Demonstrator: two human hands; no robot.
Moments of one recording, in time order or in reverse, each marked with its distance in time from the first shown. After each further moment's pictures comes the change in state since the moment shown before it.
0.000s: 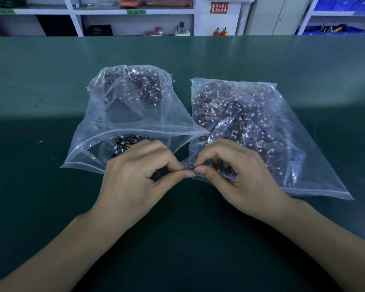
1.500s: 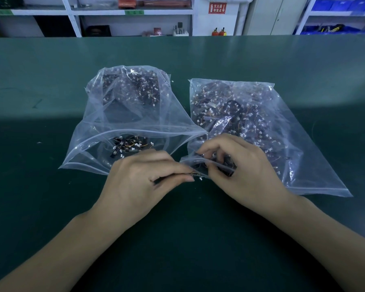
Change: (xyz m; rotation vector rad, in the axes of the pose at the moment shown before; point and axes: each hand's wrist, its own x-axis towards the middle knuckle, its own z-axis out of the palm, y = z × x) left_hand -0.003 -0.009 0.006 -0.023 -0.088 0.046; right_hand 0.001 0.000 -0.010 -0.205 0.021 0.074
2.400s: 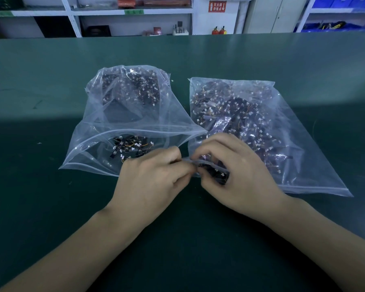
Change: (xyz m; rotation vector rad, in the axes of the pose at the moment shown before) left_hand 0.009 0.015 0.015 0.452 0.039 0.064; right_hand -0.002 -0.004 0.009 -0.061 -0.020 -0.056
